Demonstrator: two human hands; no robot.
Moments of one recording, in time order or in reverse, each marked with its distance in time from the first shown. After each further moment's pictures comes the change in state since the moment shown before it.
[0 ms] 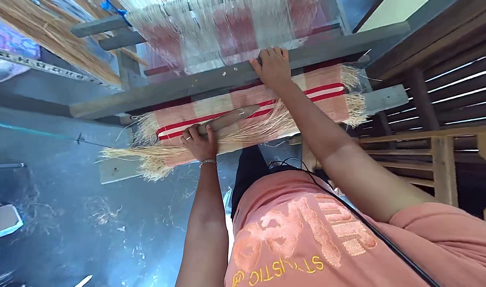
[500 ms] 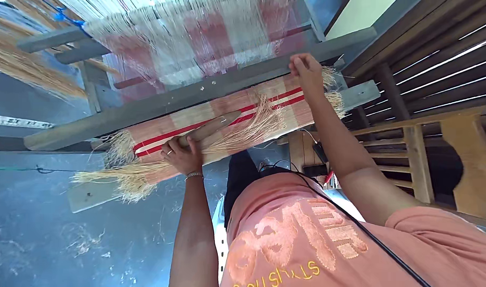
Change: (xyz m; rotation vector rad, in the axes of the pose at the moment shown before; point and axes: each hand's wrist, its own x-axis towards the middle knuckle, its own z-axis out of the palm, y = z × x) left_hand -0.002 0.006 -0.006 0.016 -0.037 -0.037; right_hand -0.079 0.126 -0.043 0.928 0.249 0.297
